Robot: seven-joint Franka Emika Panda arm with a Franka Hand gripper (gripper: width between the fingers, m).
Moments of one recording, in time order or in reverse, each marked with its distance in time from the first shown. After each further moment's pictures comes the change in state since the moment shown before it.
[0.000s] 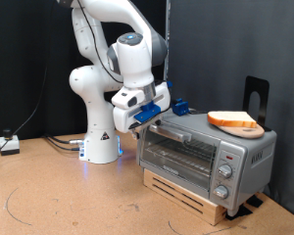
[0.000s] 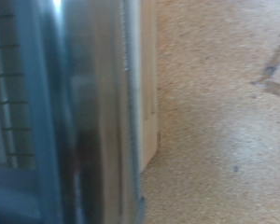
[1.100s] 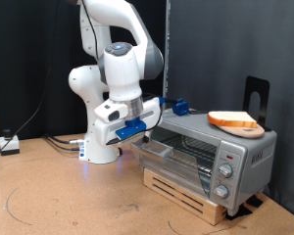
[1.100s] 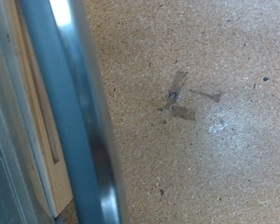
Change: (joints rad) arm -0.071 0.221 -0.036 0.140 -0.016 0.050 -0.011
